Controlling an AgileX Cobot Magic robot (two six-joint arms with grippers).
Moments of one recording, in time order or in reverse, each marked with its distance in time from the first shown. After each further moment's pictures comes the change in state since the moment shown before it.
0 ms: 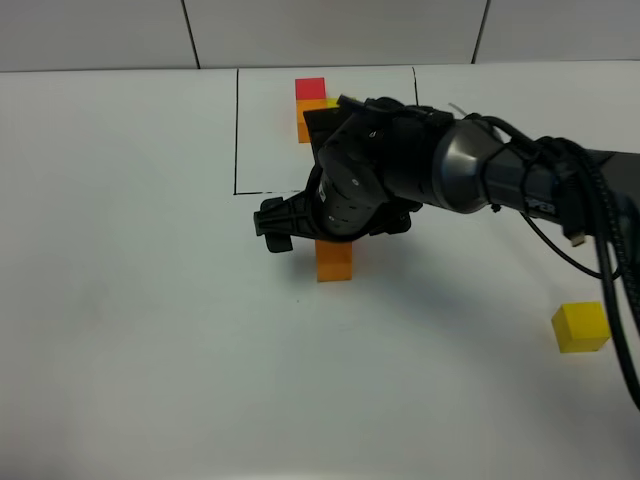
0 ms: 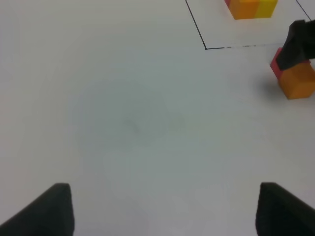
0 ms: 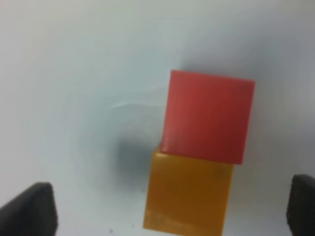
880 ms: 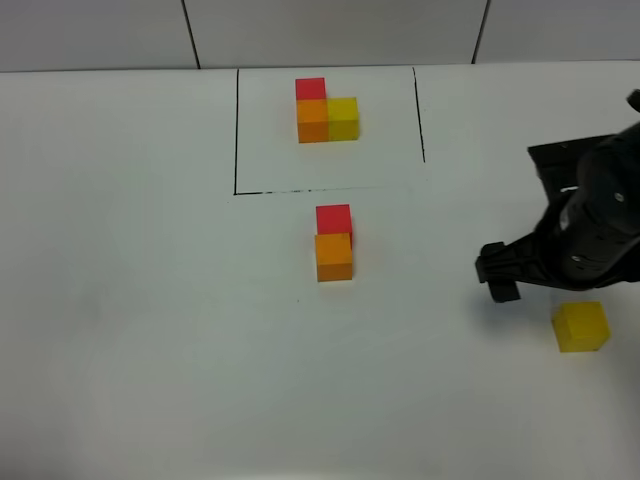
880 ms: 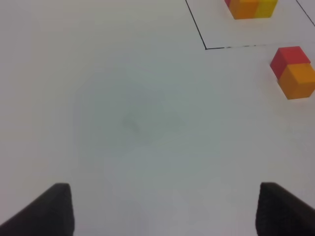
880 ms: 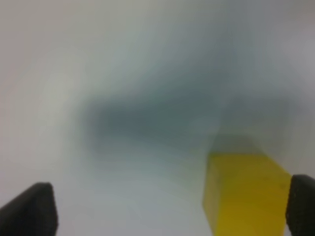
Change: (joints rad) left arm 0.000 0.000 0.000 0.000 0.000 0.000; right arm -0.376 -0.443 0.603 0.017 0.042 -0.272
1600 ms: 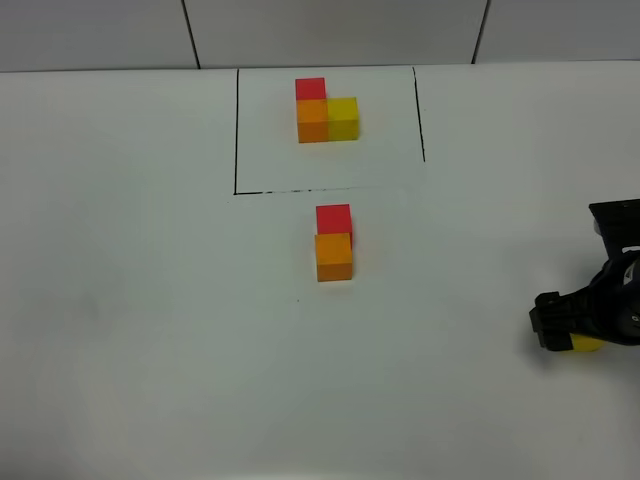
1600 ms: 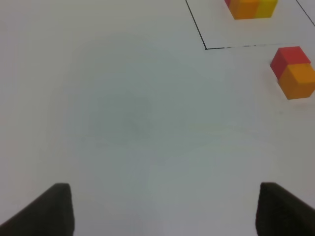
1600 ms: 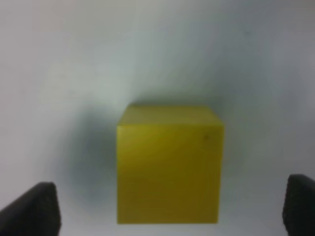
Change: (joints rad) left arm 0.000 0.000 0.000 0.000 0.000 0.000; right arm -0.191 -0.037 0.260 0.079 -0.264 -0.192
